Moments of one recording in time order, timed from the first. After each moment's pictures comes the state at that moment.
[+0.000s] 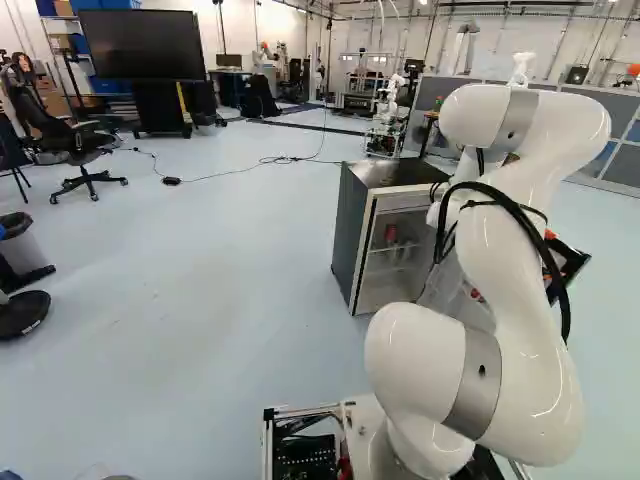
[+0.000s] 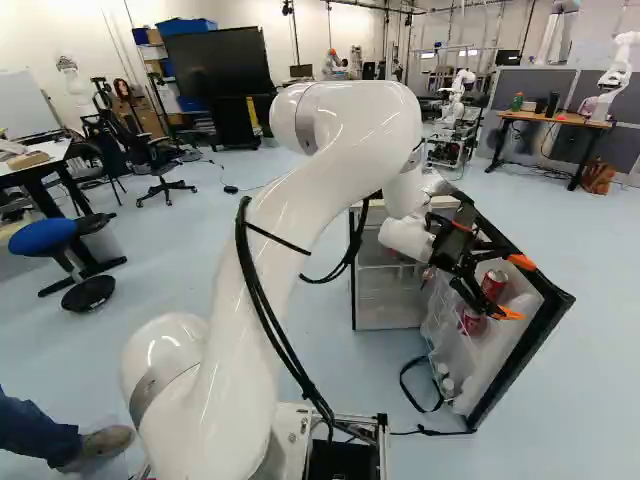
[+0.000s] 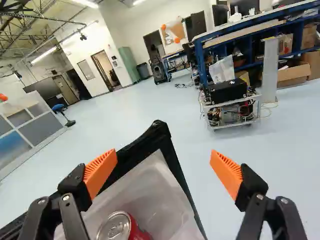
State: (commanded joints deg) arm -36.1 -48.9 -69.0 85.5 79.9 0.0
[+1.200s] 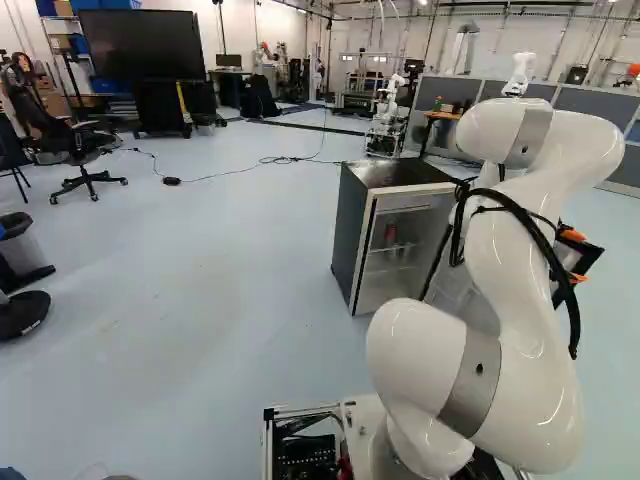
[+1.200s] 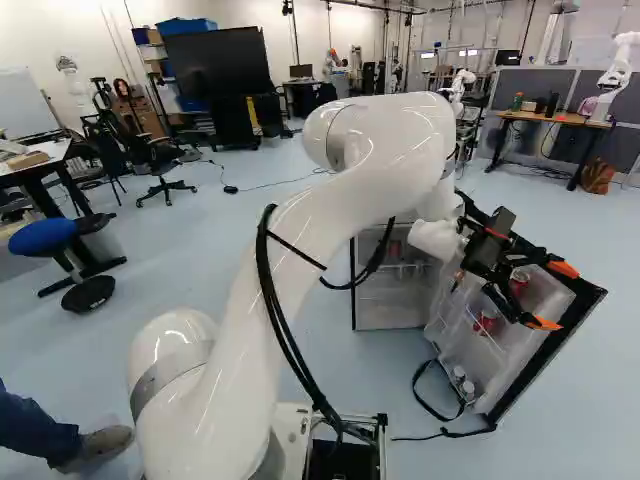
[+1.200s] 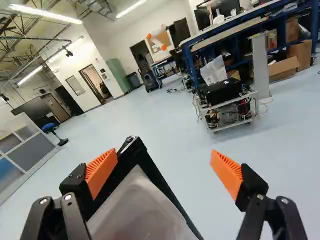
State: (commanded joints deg) arm -41.7 -52.0 -75.0 83.5 79.9 0.0
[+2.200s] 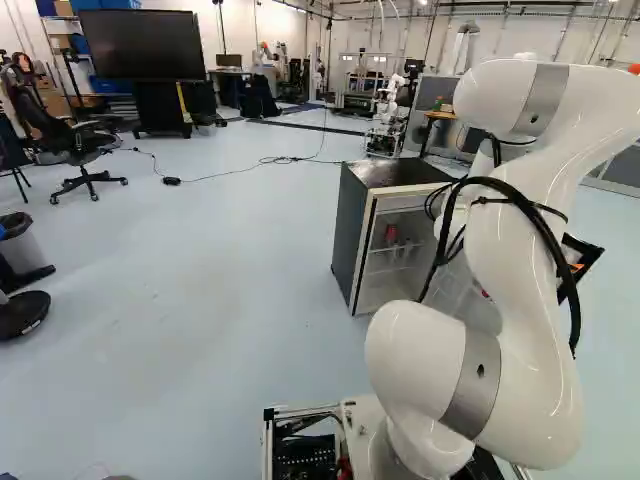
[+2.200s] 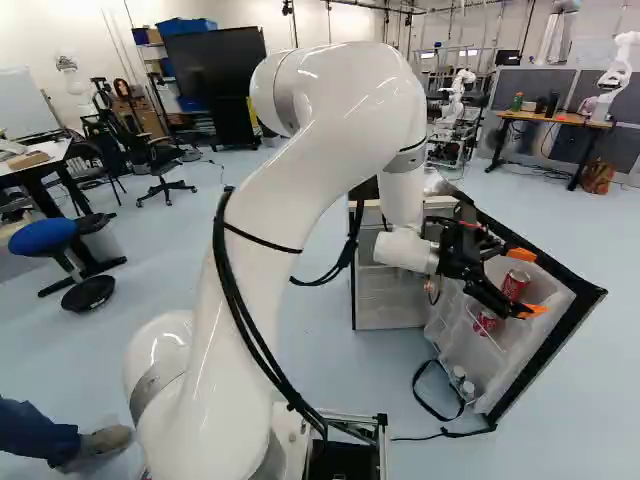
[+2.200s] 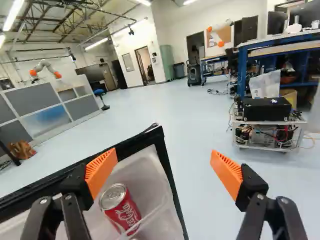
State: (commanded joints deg) arm -38.1 -39.3 -52.5 63.7 79.9 0.0
